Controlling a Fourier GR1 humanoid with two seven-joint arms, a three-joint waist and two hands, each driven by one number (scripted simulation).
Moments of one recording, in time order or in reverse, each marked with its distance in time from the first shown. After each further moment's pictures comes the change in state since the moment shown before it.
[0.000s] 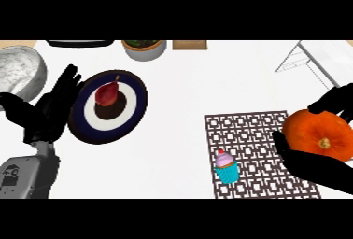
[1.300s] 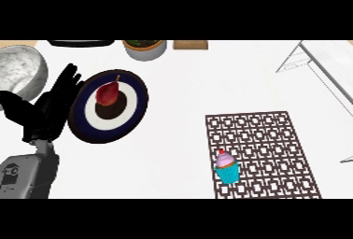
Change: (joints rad) left arm -0.010 -0.009 0.023 0.010 -0.007 -0.025 0.003; right arm -0.017 -0.460 -0.791 0.616 -0.483 -0.029 -0.479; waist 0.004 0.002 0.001
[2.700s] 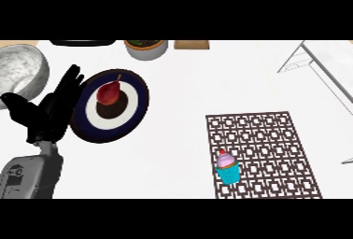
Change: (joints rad) left arm 0.005 -0.027 -0.002 -0.010 -0.031 -0.002 -0.002; right arm -0.123 -0.320 -0.094 0.828 -0.095 -0.343 -0.509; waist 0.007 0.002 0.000
